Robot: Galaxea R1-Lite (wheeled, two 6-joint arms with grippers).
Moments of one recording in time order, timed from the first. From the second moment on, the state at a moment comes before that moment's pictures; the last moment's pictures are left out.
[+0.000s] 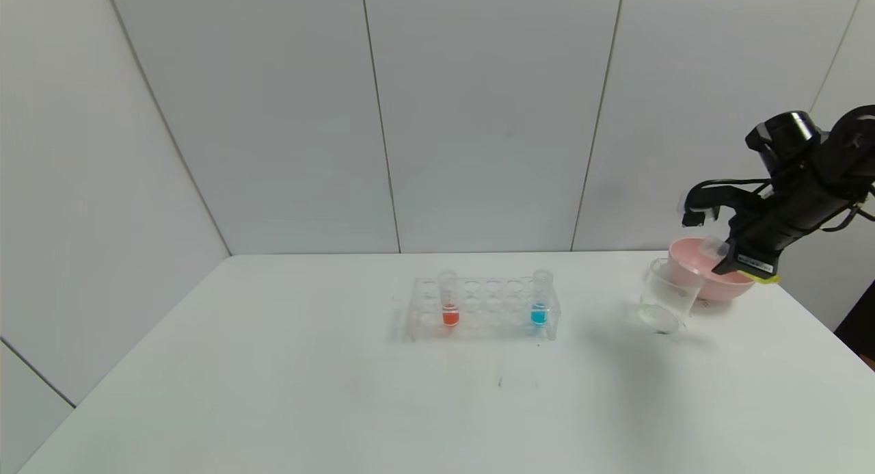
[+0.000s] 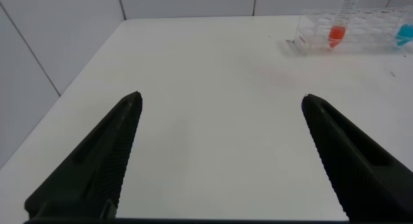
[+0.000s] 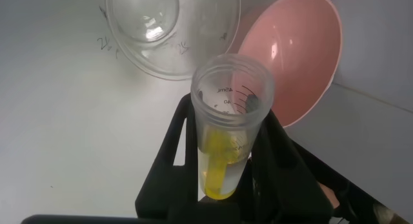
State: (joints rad) left arm 0.00 0.00 0.00 0.00 0.00 0.00; right arm -0.06 2.13 -2.00 0.87 -0.02 -1.07
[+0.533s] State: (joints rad) left arm 0.00 0.00 0.00 0.00 0.00 0.00; right arm -0.03 2.16 -2.00 0.87 -0.17 -1.07
